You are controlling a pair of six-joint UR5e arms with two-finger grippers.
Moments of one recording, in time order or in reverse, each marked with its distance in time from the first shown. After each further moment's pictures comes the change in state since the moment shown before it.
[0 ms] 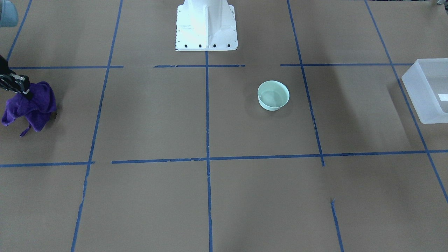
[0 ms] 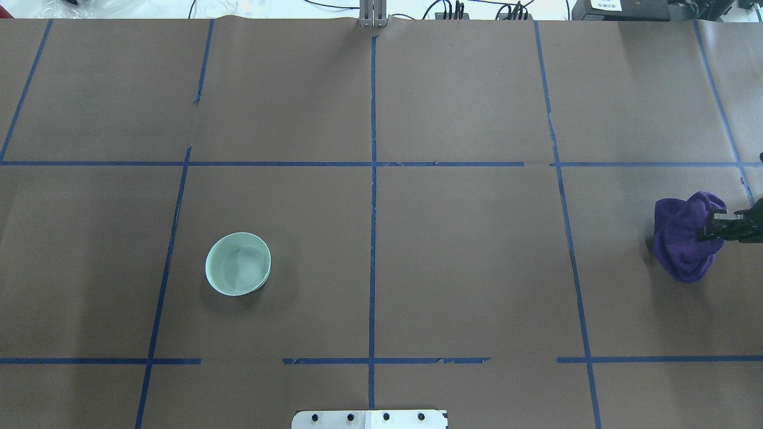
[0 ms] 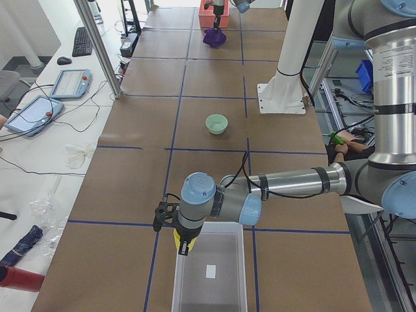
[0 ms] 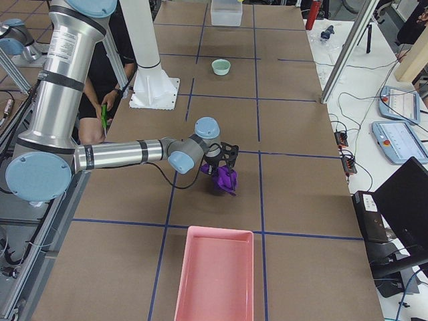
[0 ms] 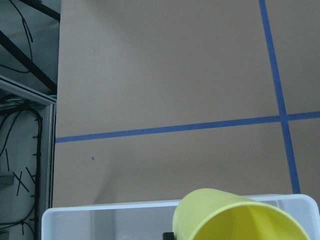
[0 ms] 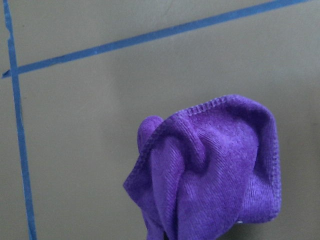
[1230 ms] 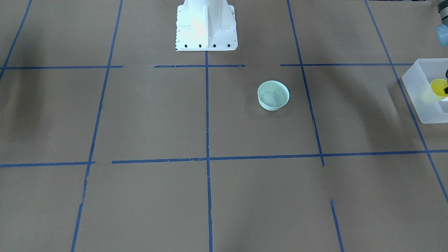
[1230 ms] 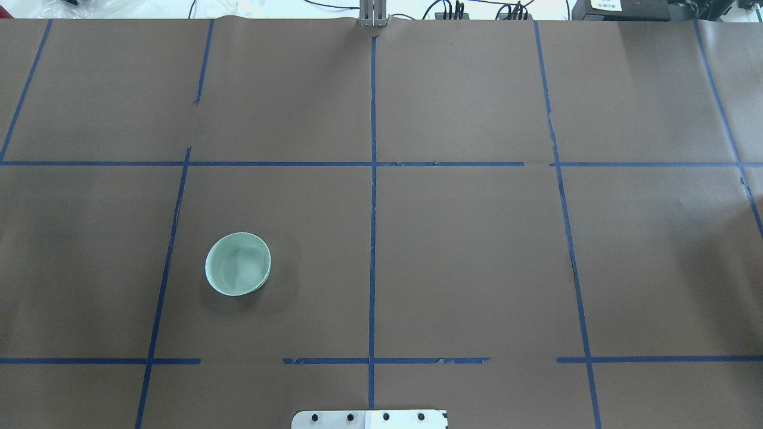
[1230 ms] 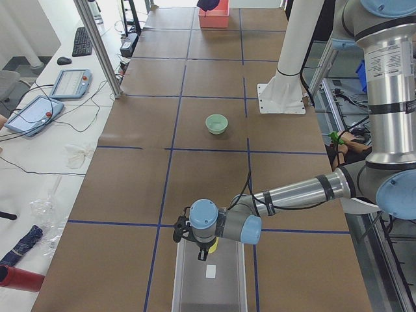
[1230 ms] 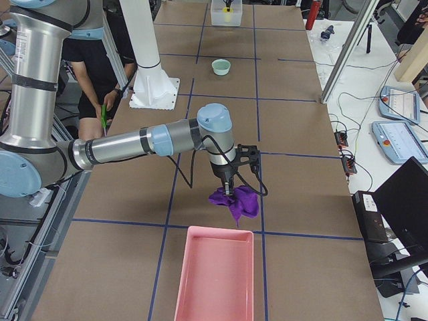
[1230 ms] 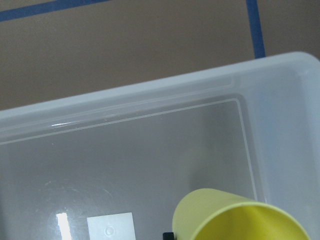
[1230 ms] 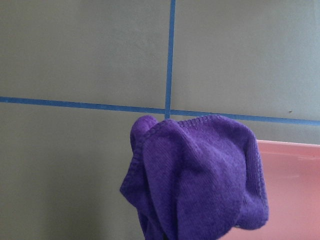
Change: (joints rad) left arm 0.135 0.015 0.173 -0.130 -0.116 0.006; right arm 0.512 0.075 0.098 -0.571 -0.015 -0.881
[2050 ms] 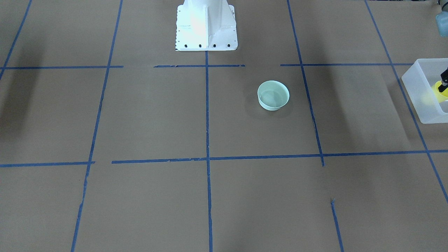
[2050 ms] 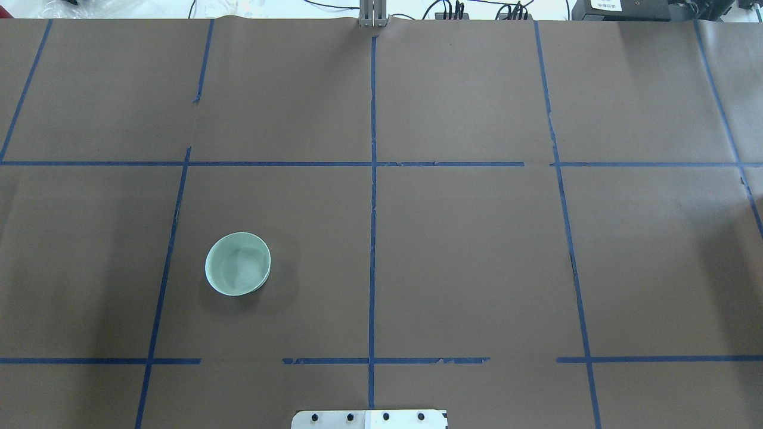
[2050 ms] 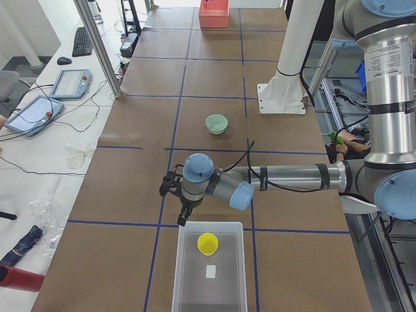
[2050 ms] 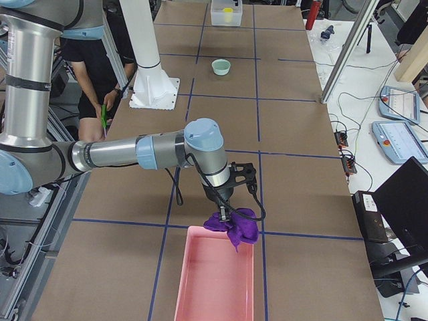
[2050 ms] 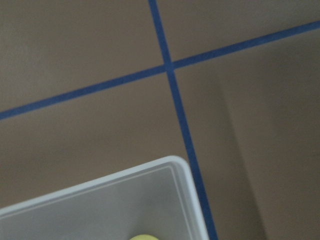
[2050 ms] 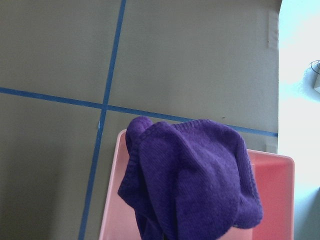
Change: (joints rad) left arm -0.003 -0.021 -0.315 0.025 0.004 -0.107; right arm 0.185 0.004 -0.078 -0.013 -0.051 -0.281
